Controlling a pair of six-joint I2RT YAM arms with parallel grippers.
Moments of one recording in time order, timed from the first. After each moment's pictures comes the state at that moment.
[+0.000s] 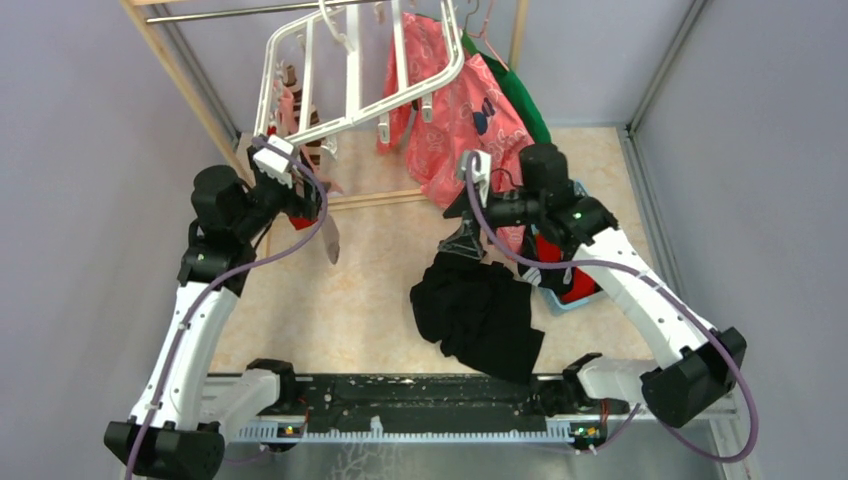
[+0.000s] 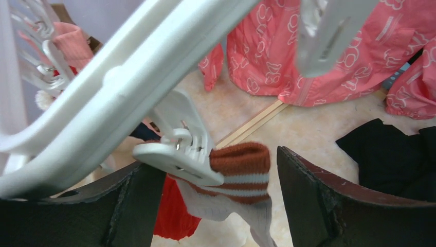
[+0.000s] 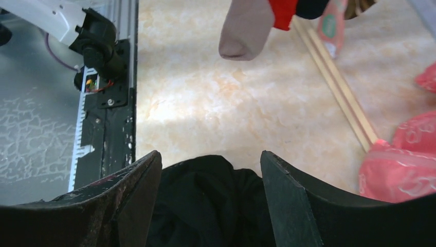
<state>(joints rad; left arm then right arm) -0.15 0.94 1.06 -0.25 0.30 0.23 0.49 1.20 1.25 -0.50 -0.88 -0.32</state>
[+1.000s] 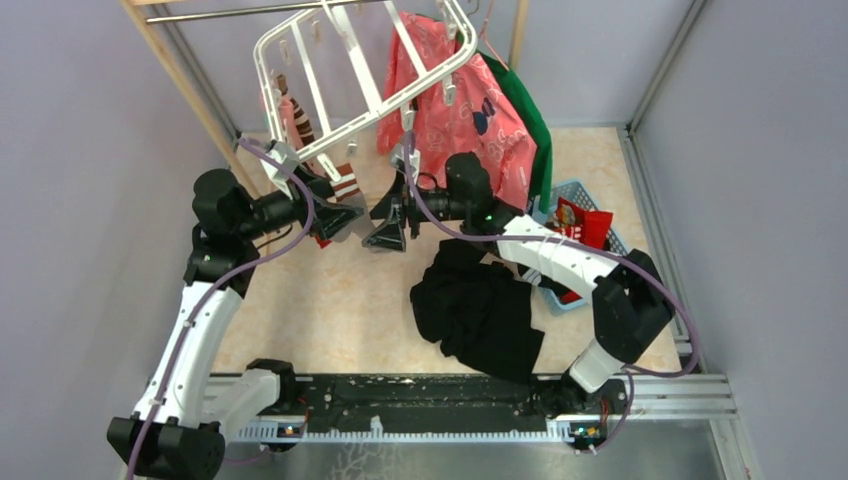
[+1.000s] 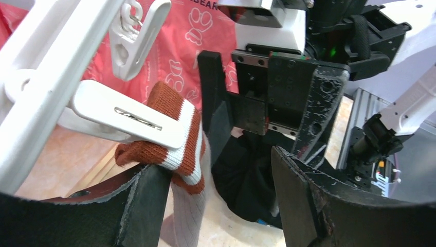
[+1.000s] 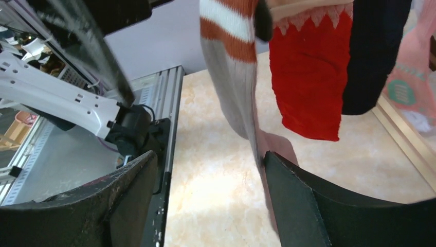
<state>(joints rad) -0.15 0.95 1.00 -0.07 0.89 -0.13 0.75 1.58 1.20 0.30 -0.83 0.23</state>
